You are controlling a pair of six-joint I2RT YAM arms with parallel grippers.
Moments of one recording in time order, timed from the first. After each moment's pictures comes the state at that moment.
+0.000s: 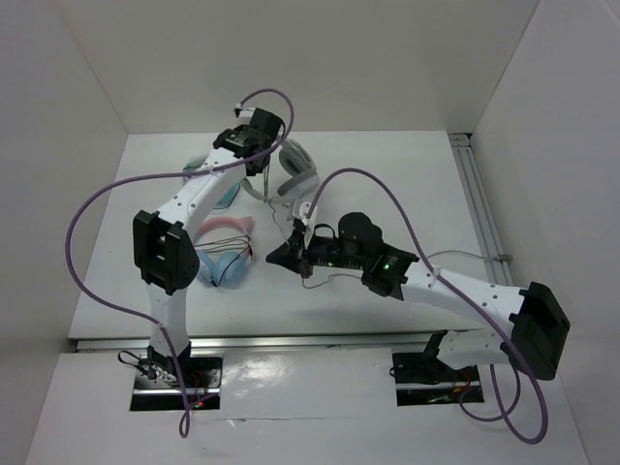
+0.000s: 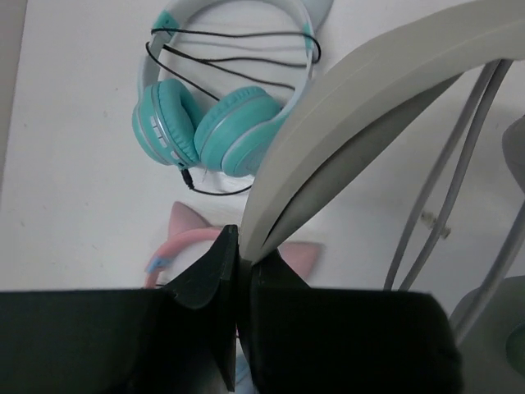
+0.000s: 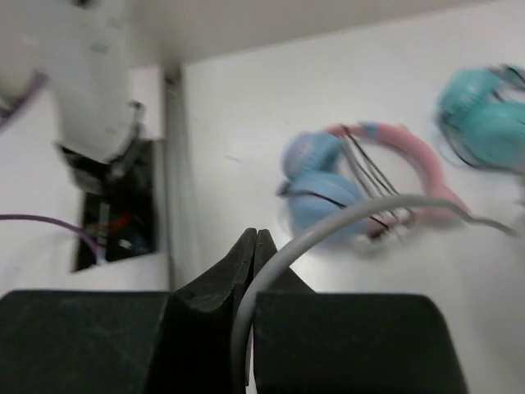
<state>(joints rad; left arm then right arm) -0.42 2.00 2.02 -0.96 -0.68 -0.42 0.96 1.24 0.84 0.34 -0.46 0.08</state>
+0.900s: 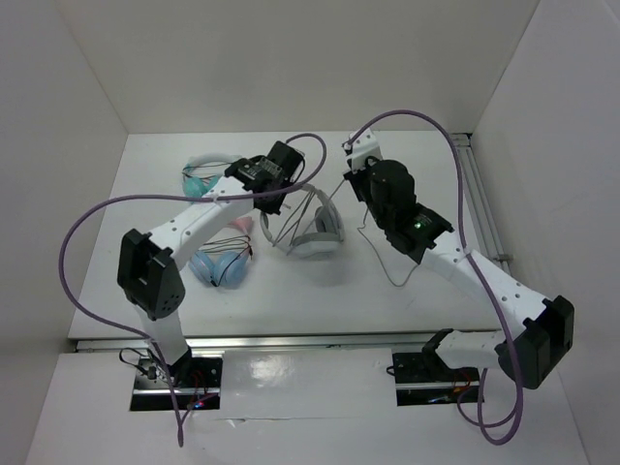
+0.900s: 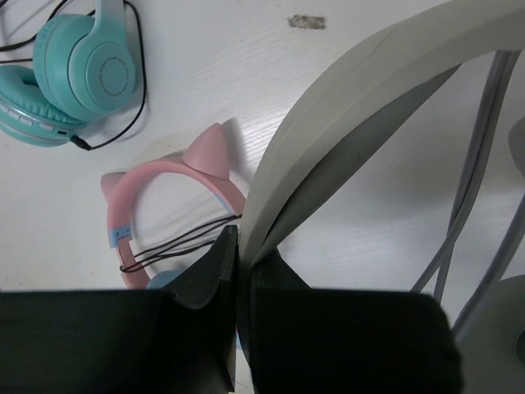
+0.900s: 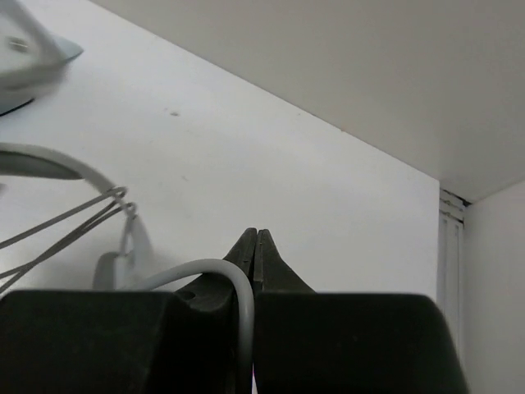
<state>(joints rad) -0.61 1.82 1.70 -0.94 -0.41 -0.12 0.68 1.23 1.14 -0.09 0.43 -0.26</state>
